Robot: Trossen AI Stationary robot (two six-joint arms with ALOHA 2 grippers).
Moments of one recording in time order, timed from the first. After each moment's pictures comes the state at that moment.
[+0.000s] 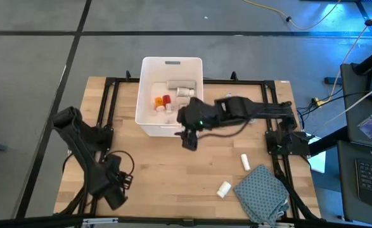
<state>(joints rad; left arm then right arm) -0.93 1.65 1.33 -1.53 0.00 -2.27 0.16 1.96 2.32 -1.11 0.22 0.21</state>
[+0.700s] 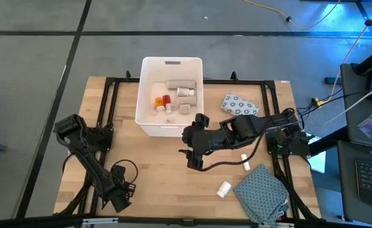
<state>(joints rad) -0.98 1.77 0.99 -0.92 0.12 -2.34 0.34 1.96 2.32 -1.15 0.37 0.34</state>
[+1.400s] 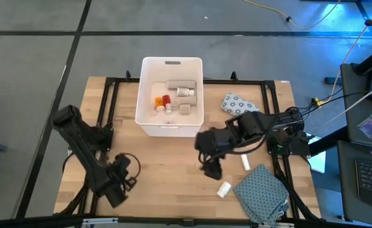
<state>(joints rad) -0.93 1.61 1.19 -1.37 -0.27 -1.93 0.35 1.93 2.35 -1.42 -0.09 0.58</state>
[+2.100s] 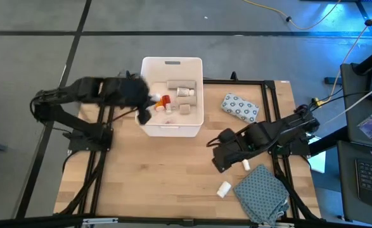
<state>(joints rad) 0.05 1.22 1.58 -1.08 -0.32 -0.31 0.43 1.74 1.93 -1.57 0.02 1.40</state>
